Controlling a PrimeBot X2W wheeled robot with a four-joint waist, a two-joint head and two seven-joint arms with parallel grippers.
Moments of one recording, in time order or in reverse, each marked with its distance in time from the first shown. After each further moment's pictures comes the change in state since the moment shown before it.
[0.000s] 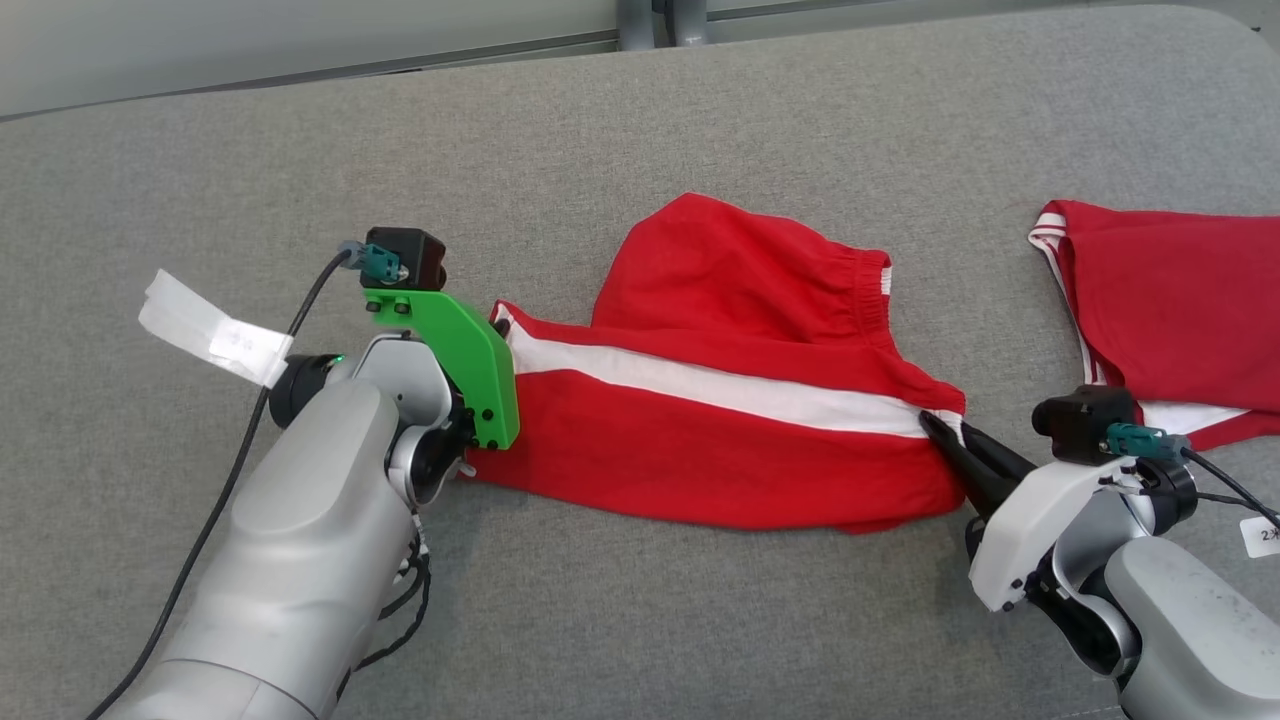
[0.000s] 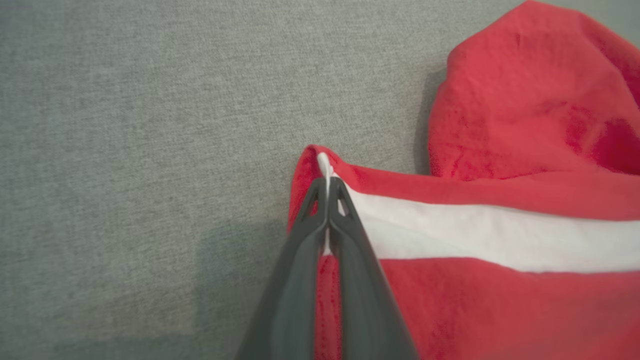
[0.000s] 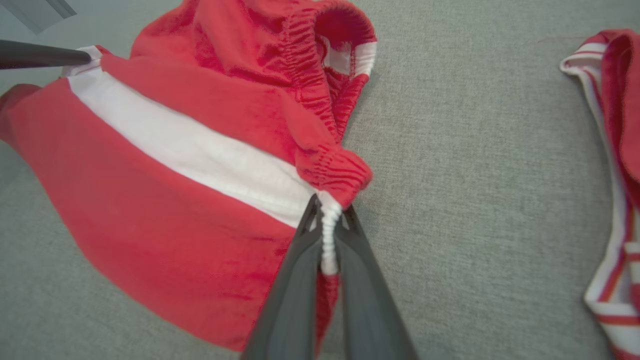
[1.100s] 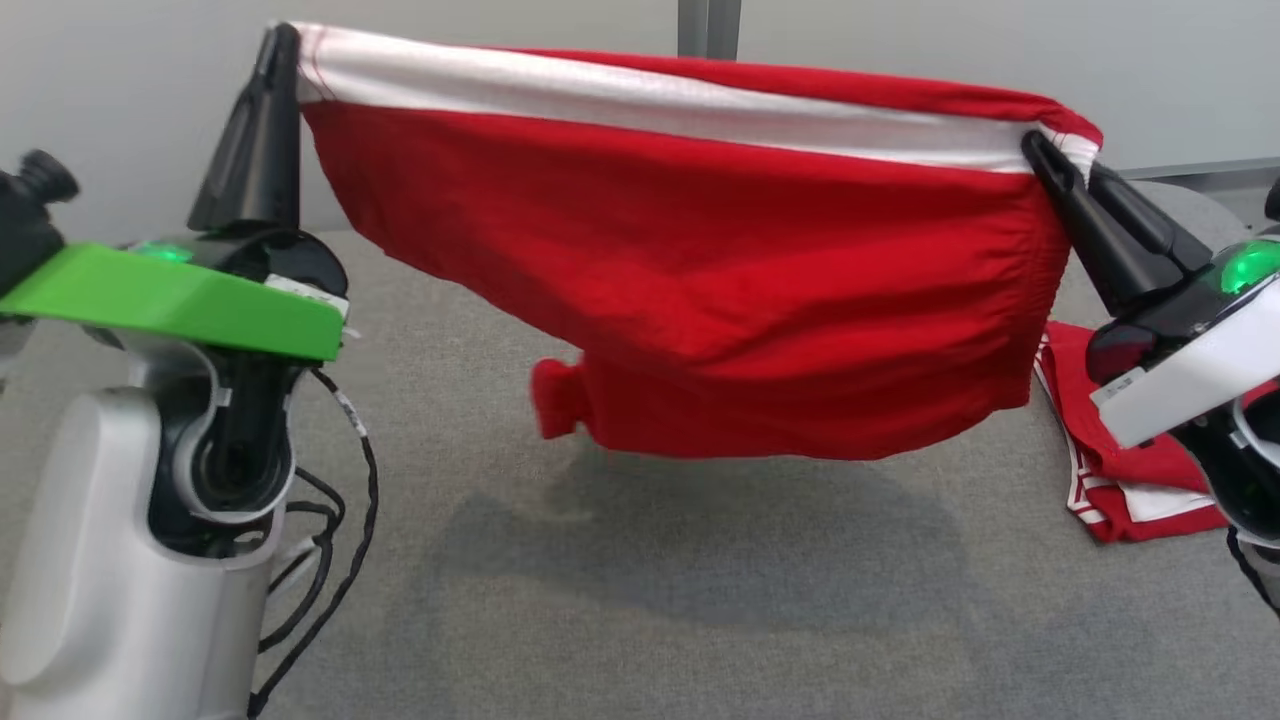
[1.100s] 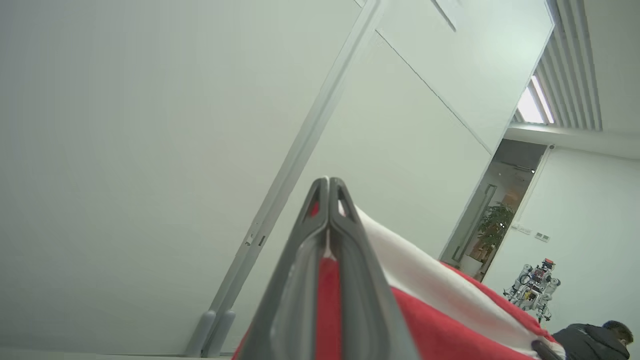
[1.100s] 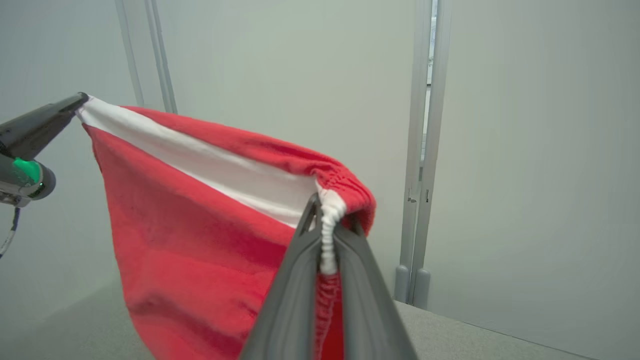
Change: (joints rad) left arm 0.265 0.117 0.360 -0.926 -0.247 0.105 -0.306; right arm -0.053 -0.080 -0.287 -0.580 0.098 0.000 0.170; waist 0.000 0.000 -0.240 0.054
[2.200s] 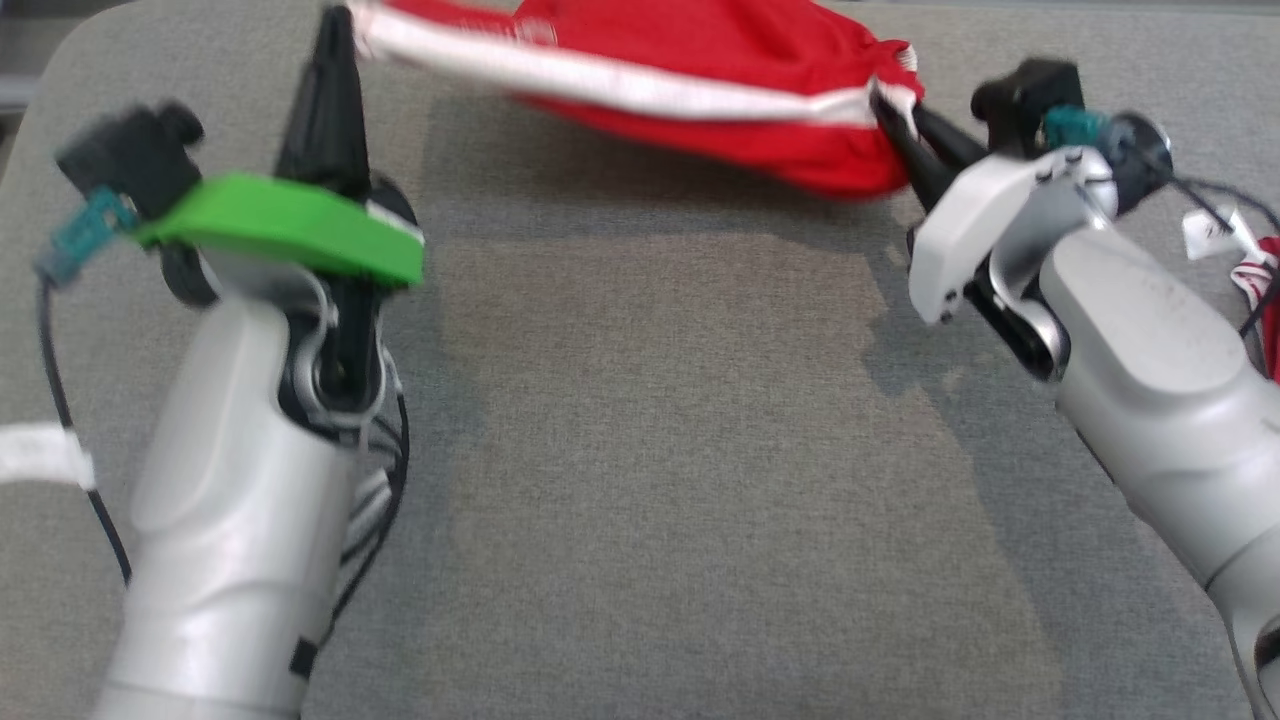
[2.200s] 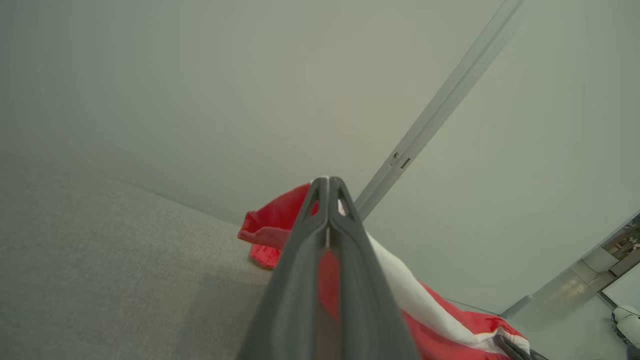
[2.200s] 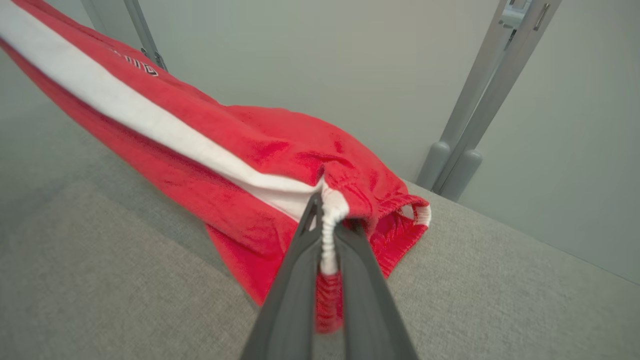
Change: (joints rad) left arm -0.278 -0.096 -0.067 0.540 0.109 -0.103 -0.214; right arm -0.613 0.194 0.480 0.970 -0.173 0.001 -0.272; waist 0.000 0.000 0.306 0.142
